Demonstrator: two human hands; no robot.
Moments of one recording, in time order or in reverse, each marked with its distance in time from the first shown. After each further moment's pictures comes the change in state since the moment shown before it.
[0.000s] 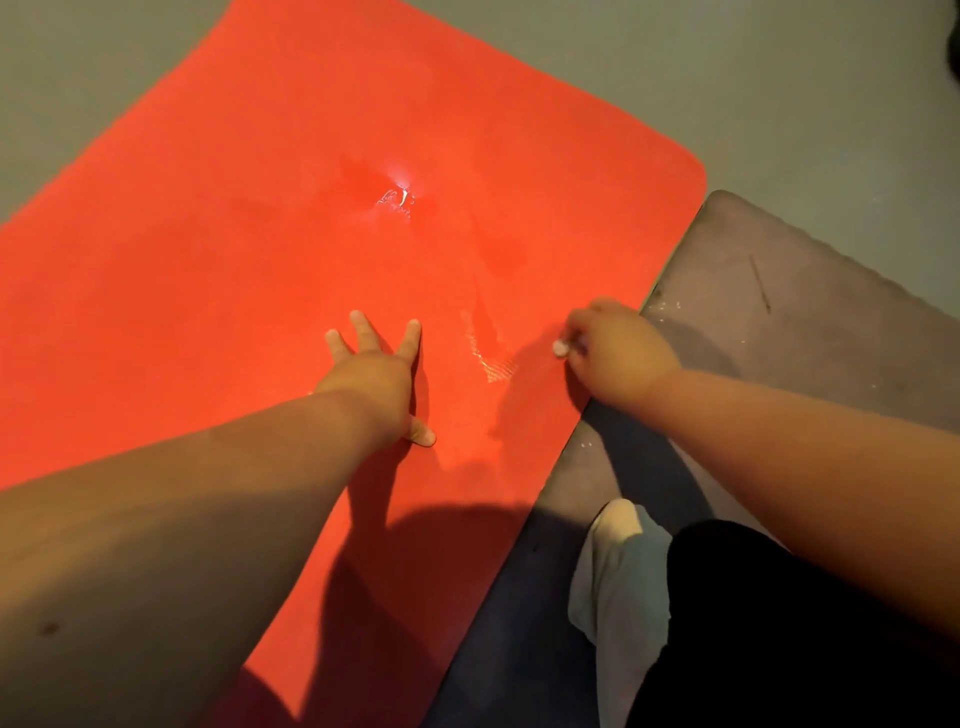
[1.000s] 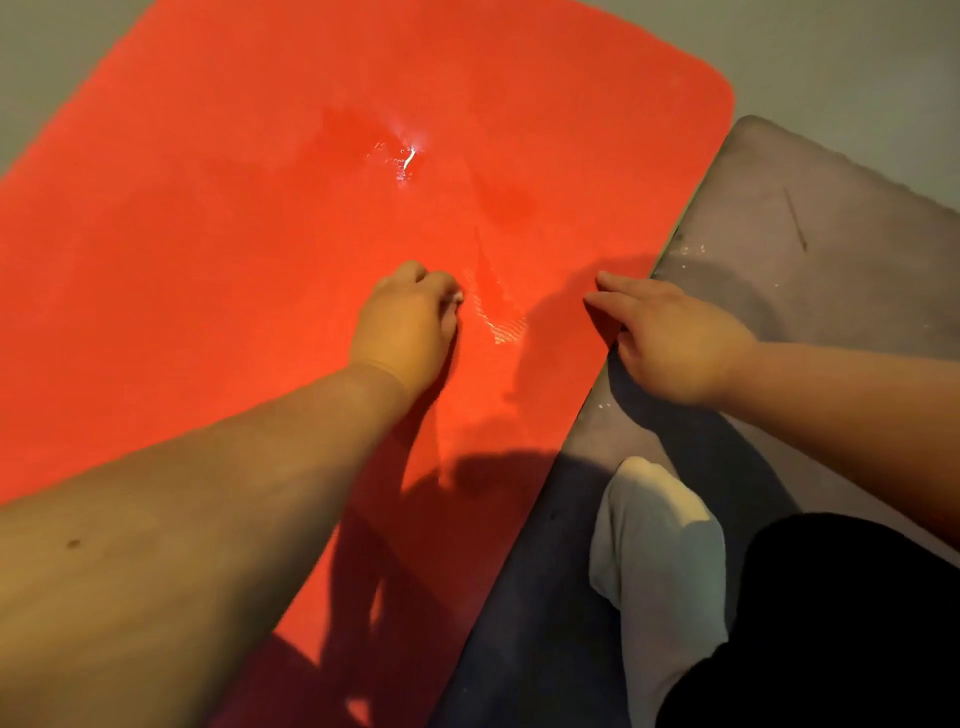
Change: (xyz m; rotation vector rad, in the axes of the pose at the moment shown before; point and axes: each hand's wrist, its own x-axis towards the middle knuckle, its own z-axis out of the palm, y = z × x) left_hand 0.024 0.016 0.017 -0.294 0.676 0.280; right_hand -0.040 0.013 -0.009 -0.091 -0.193 -0.073
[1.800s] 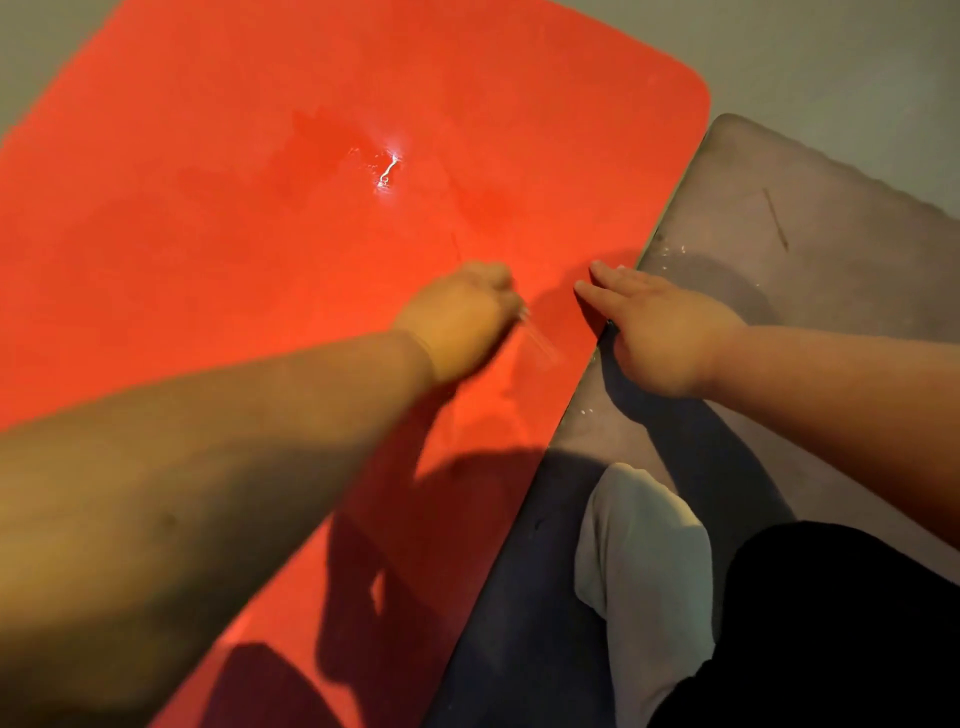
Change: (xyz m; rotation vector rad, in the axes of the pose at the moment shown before) left_hand 0.032 0.036 0.015 0.161 -0.193 0.581; right_hand 0.008 0.009 -0.008 -0.103 -0.118 0.042
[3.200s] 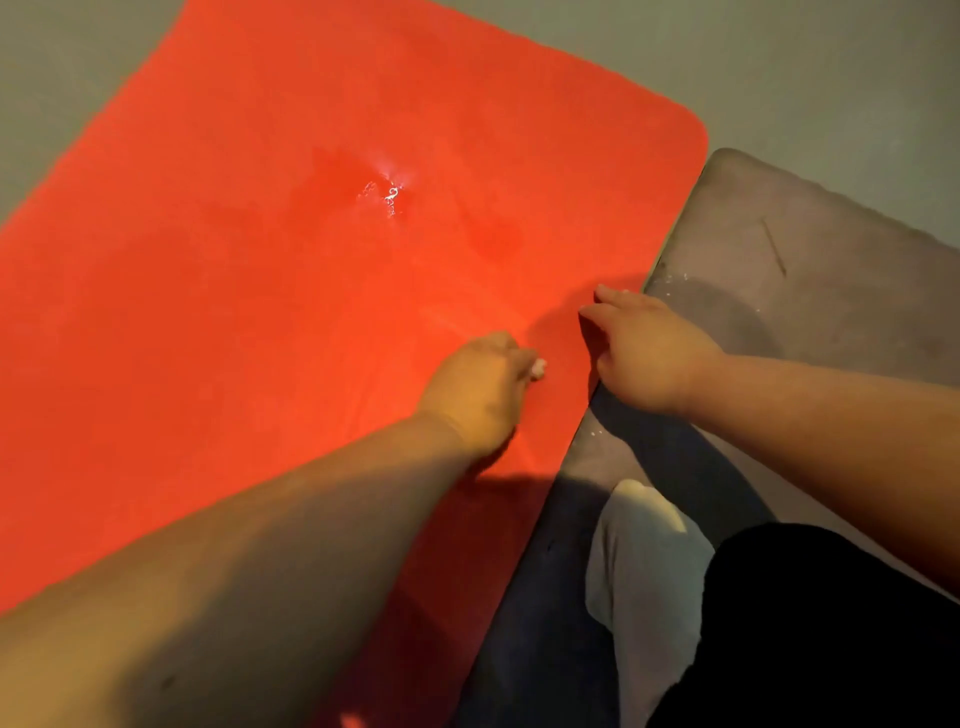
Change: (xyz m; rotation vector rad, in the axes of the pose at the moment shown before) left_hand -0.024 0.038 0.004 -0.294 -0.017 -0.338; right_hand 0.012 -0.015 -0.002 0.113 0.114 0.071
